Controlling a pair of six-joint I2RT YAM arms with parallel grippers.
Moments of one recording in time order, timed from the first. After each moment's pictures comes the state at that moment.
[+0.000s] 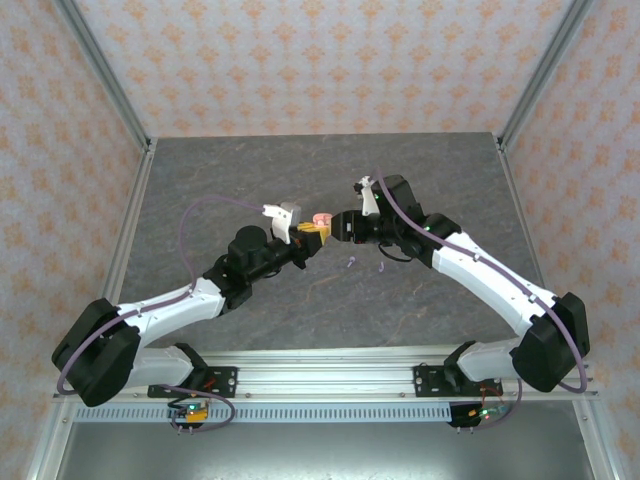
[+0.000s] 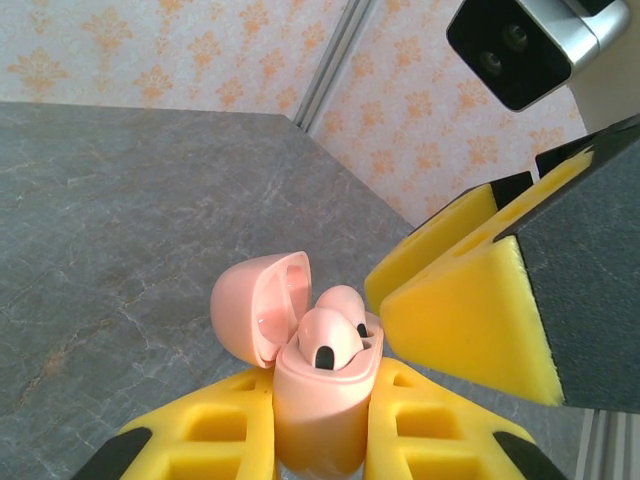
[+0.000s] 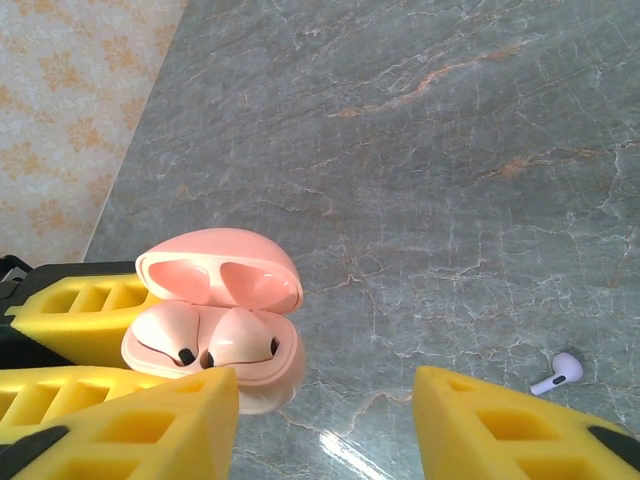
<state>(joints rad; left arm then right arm) -0.65 1.25 0.58 0.52 0.17 -0.43 0.63 1.32 1.11 -0.48 -0.26 0.51</state>
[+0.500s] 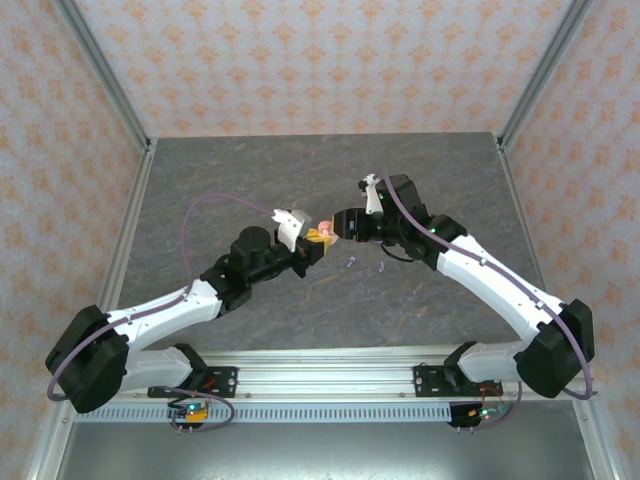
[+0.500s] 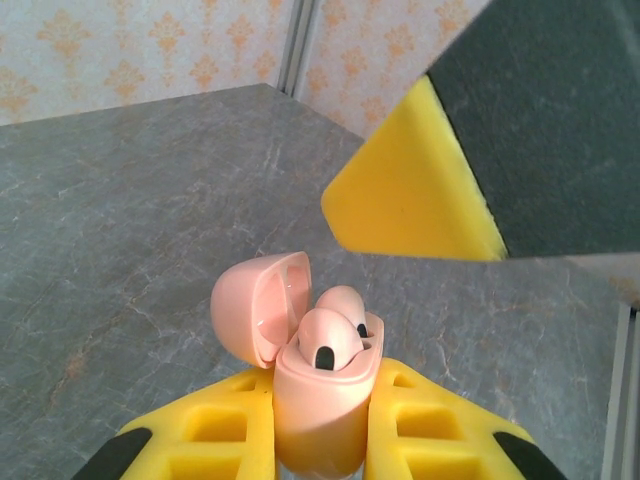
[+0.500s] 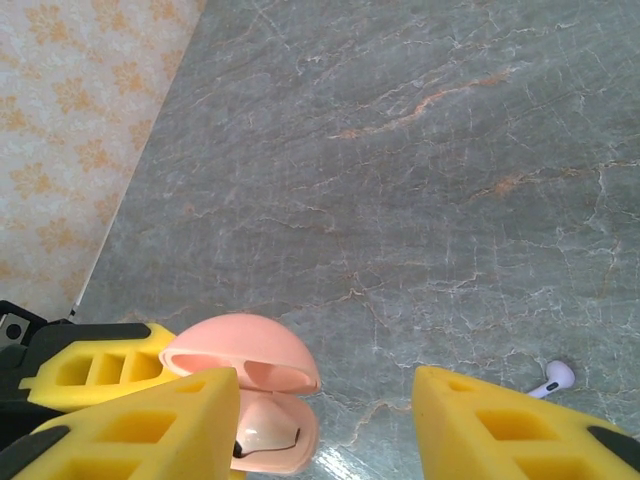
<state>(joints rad) -0.69 1.20 0.61 0.35 0.18 -0.21 0.63 1.28 1.11 -0.47 -0.24 0.53</state>
